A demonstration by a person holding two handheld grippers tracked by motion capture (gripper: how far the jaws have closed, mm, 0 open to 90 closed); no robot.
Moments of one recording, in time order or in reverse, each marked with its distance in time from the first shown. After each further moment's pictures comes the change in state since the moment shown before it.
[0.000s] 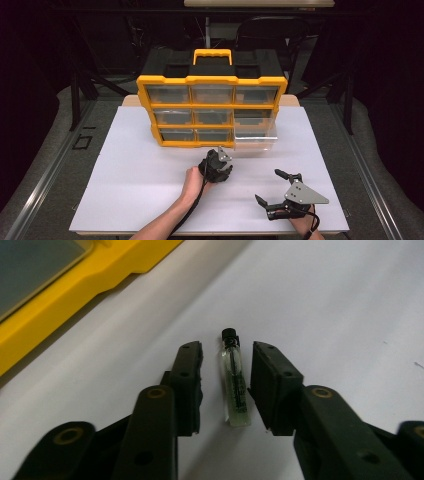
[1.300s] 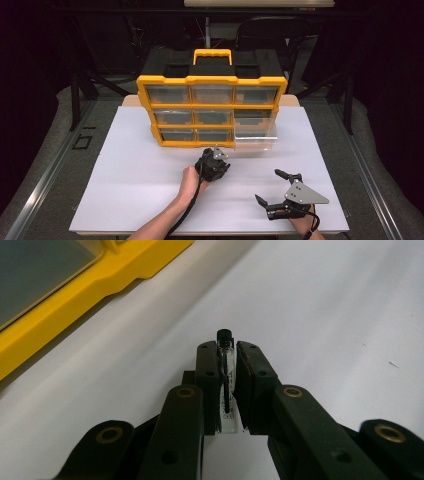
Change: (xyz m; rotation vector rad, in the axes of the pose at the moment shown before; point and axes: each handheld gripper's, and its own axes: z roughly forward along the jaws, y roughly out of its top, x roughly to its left) left arm 0.008 -0.003 -0.014 -0.037 -0.039 -0.016; right arm 0.000 0.000 0.000 0.003 -0.002 -0.001
